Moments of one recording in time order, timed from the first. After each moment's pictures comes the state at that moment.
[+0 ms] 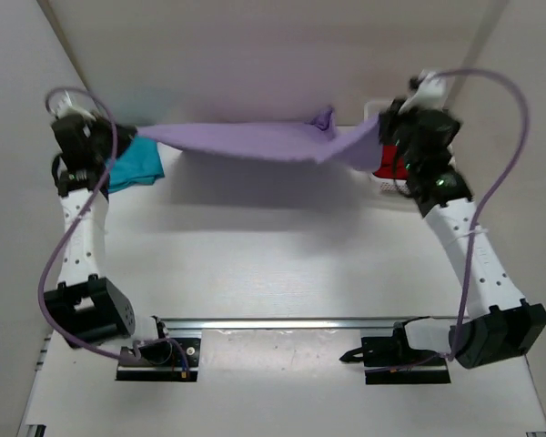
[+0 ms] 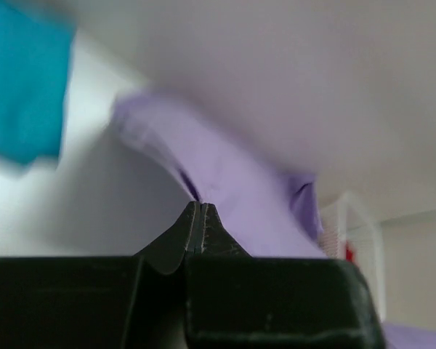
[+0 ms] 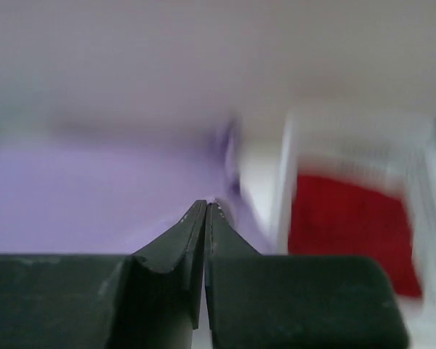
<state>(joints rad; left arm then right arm) 0.27 1.43 1.49 -0.23 0.31 -0.70 0.22 1.29 1.51 -0.15 0.07 0.08</state>
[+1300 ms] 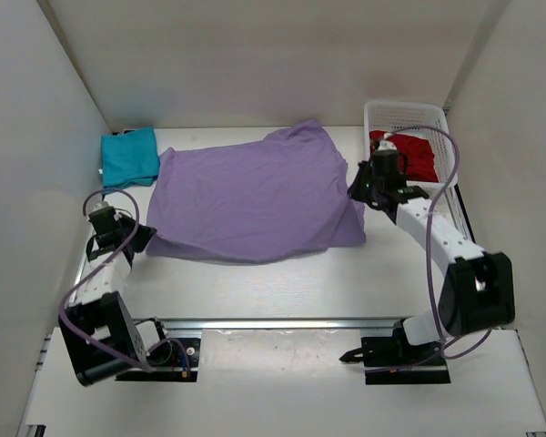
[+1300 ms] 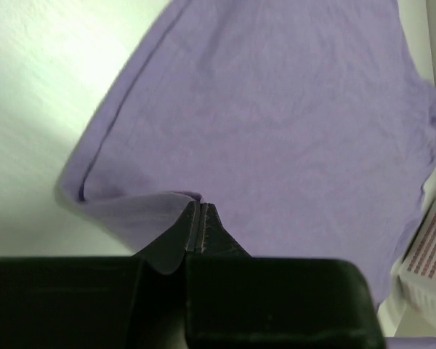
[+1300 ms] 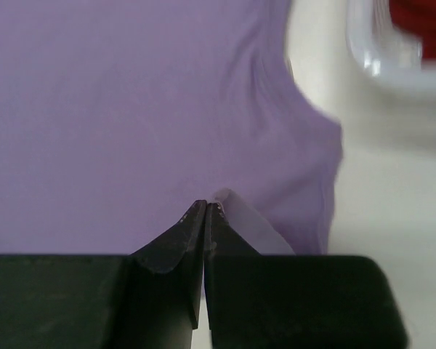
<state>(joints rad) 0.36 1.13 0.52 -0.09 0.24 -0.72 0.23 1.37 0.98 -0.29 -0.02 0.42</state>
